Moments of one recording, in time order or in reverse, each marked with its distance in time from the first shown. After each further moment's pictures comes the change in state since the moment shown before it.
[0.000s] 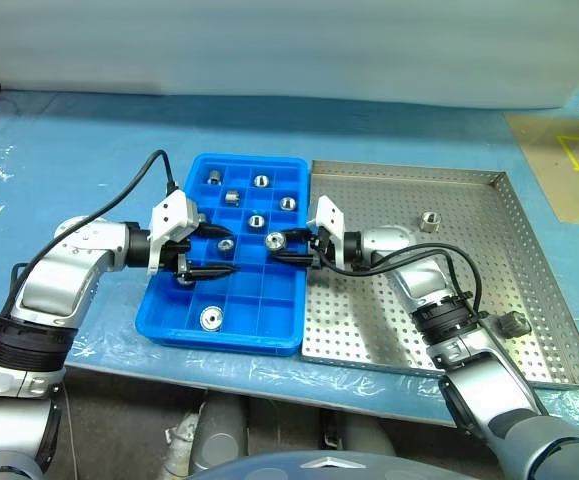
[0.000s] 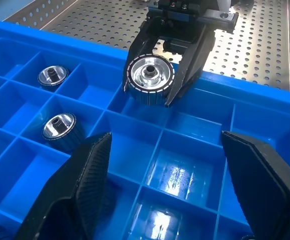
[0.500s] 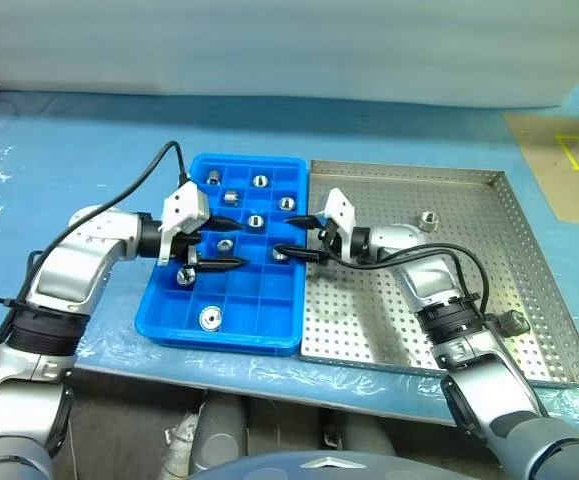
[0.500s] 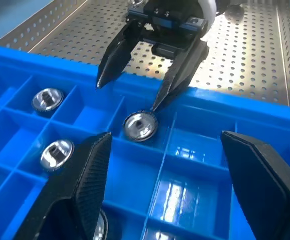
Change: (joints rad) left arm -0.112 -0.048 -0.066 0.081 0.003 -0.038 -0.031; right arm 0.020 -0.021 -0.075 -0.026 0.000 0.034 -0.080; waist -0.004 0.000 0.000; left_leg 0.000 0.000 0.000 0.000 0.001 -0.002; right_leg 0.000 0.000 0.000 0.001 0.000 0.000
